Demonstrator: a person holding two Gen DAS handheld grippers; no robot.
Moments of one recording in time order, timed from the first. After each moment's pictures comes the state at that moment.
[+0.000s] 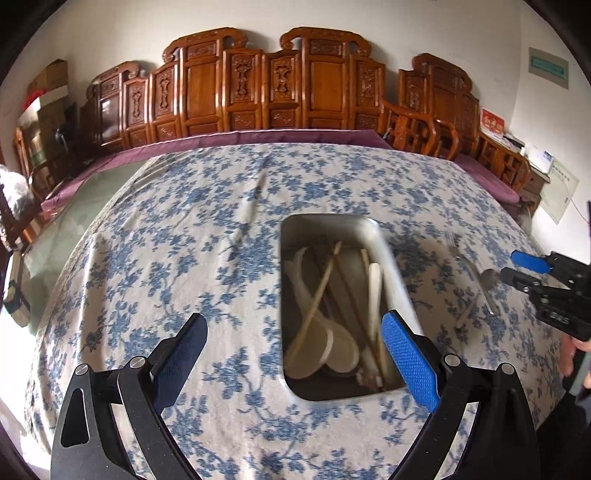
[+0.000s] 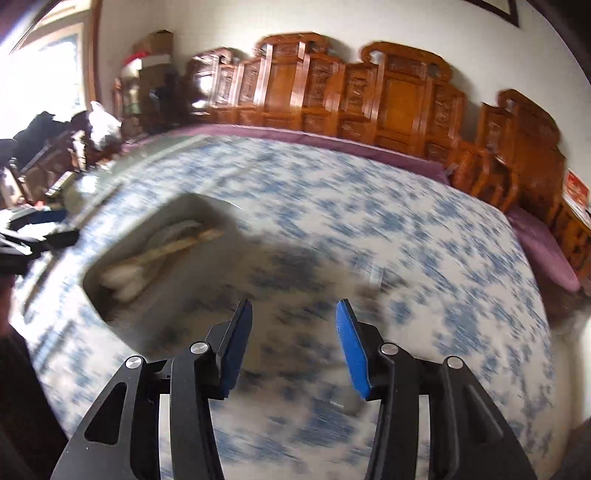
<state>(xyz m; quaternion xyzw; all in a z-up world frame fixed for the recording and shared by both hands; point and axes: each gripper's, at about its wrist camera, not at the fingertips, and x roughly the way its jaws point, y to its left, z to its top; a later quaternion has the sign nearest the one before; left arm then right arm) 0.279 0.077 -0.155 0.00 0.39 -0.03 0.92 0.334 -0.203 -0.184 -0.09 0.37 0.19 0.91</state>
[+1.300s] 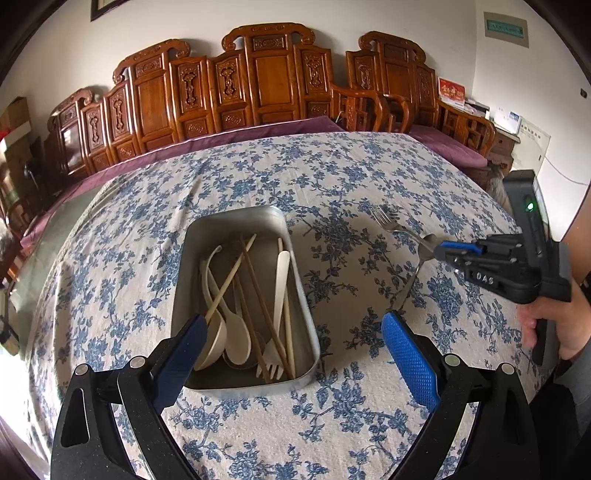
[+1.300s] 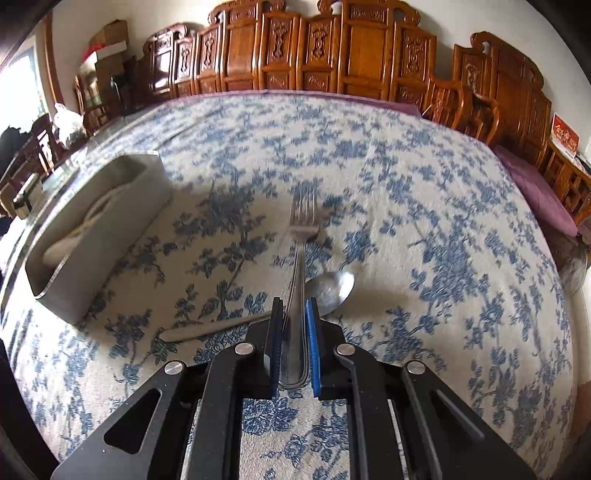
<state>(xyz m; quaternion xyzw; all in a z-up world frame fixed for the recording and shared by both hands) 0.266 -0.014 -0.155 0.05 0.39 -0.08 0.91 0.363 -0.237 -0.229 -0.05 0.43 0.16 0.89</state>
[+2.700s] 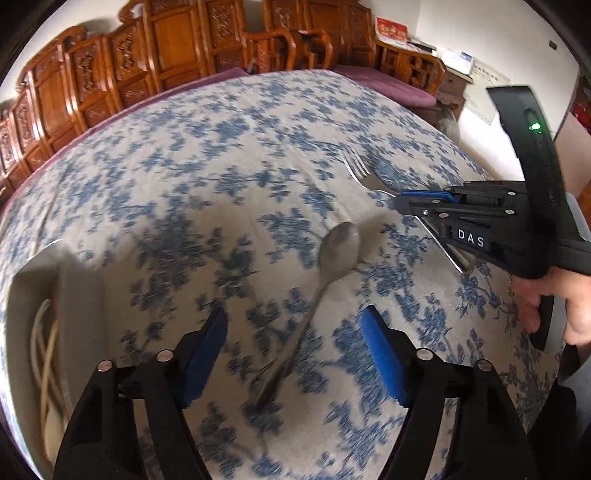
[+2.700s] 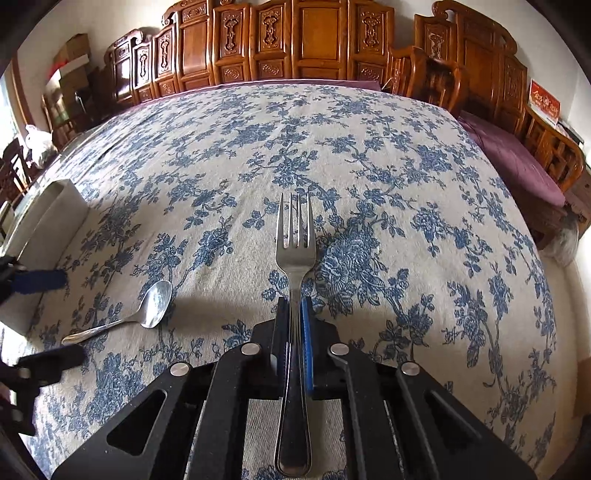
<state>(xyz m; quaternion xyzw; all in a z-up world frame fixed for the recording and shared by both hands) 0.367 -0.160 -0.231 0.10 0.48 -0.20 0.85 0.418 -0.327 -0.260 -0.03 0.46 0.12 0.88</state>
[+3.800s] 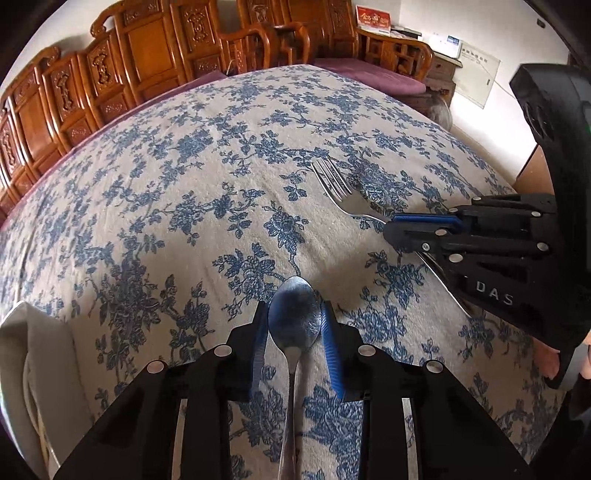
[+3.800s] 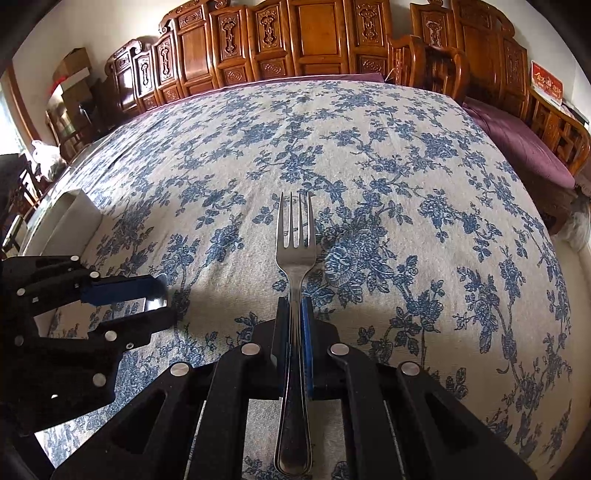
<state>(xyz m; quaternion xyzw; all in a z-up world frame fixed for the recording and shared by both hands) 0.391 -0.198 -0.241 0.13 0.47 -0.21 0.84 0.414 -0.330 -0.259 0.00 0.47 0.14 0.87</state>
